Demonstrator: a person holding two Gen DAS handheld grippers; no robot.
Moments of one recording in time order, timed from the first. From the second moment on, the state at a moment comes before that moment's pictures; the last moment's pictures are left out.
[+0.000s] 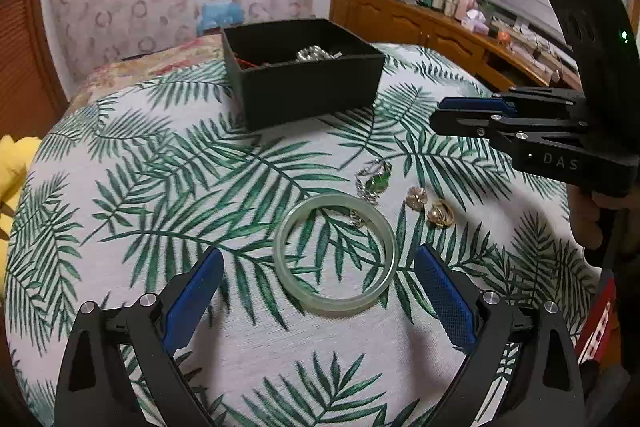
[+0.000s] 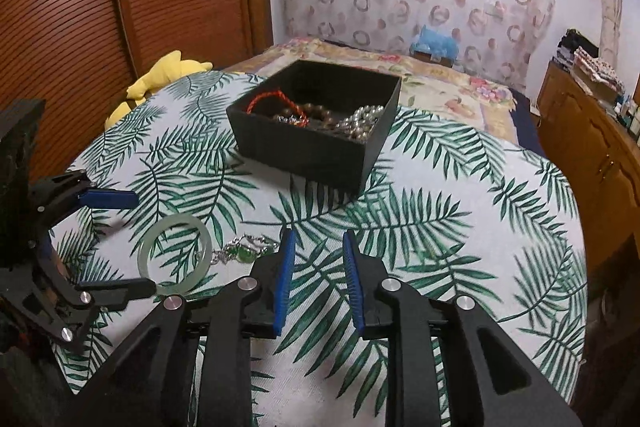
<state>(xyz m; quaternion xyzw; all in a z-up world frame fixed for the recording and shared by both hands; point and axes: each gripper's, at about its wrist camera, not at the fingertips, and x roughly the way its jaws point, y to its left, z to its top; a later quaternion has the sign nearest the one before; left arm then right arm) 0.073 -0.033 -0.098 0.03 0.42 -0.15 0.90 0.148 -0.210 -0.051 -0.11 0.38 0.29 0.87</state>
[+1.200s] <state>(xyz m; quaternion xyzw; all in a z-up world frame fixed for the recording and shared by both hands) 0.059 -0.014 -0.090 0.02 0.38 -0.14 0.91 0.152 -0.156 -0.079 -0.13 0.41 0.31 0.85</state>
